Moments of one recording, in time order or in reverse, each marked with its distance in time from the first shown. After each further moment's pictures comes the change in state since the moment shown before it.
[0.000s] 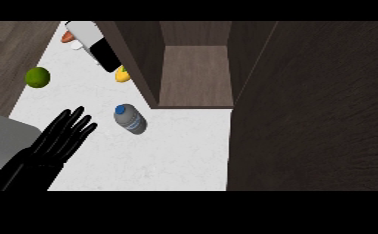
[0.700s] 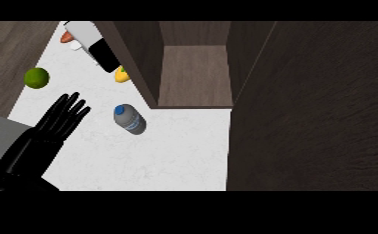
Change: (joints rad) left arm -0.145 0.011 0.121 0.315 -0.125 -0.081 -0.165; right arm 0.040 -0.018 0.010 0.031 0.010 0.026 -0.079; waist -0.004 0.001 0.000
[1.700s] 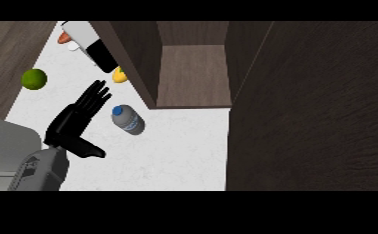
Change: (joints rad) left arm -0.349 0.031 0.028 0.722 -0.311 -0.014 -0.344; right arm 0.075 -0.022 0.053 -0.027 0.019 0.014 -0.058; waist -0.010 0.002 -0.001
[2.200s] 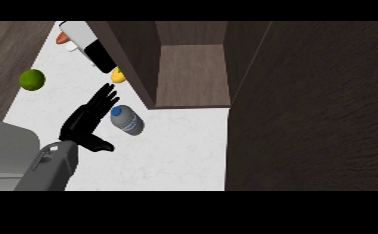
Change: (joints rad) left arm -0.171 0.018 0.011 0.423 -0.083 -0.006 -0.182; right arm 0.005 -0.010 -0.003 0.031 -0.012 0.006 -0.034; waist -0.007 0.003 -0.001
